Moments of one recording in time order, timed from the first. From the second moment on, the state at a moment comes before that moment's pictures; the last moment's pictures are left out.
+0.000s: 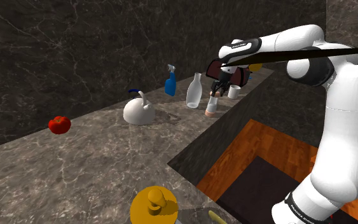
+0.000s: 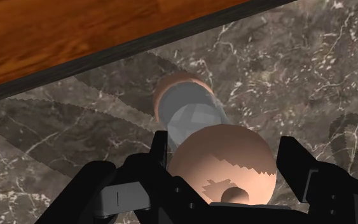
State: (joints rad) arm -0.22 0.43 -0.27 -1.59 0.30 1.97 -0.38
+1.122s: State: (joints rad) arm -0.22 0.40 -0.27 -1.53 0.29 1.89 -0.36
